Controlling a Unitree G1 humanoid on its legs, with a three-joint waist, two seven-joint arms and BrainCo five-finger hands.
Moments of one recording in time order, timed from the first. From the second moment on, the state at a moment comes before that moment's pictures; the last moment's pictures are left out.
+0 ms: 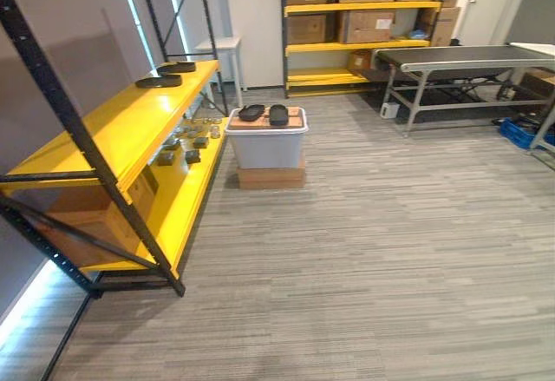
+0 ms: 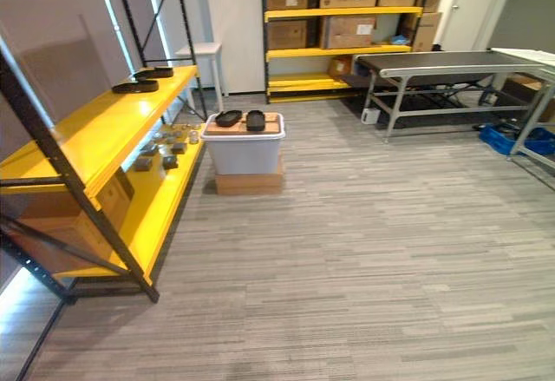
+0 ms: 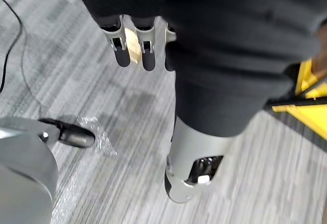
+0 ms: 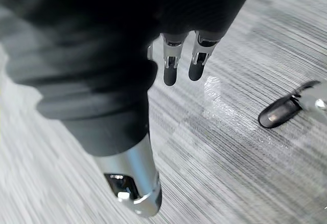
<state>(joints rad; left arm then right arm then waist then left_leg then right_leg) 0.06 0.13 0.44 1.19 -0.11 -0.05 0.01 -0.03 -0.15 -0.73 1.20 0.23 -0.04 -0.02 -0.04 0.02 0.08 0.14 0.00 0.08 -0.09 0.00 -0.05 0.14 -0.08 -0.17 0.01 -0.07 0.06</state>
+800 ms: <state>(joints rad) 0.08 0.13 0.44 1.20 -0.14 -0.05 -0.01 -0.04 -0.15 -0.74 1.23 0.24 -0.04 -0.02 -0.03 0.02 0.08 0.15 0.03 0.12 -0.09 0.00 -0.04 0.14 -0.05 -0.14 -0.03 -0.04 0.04</state>
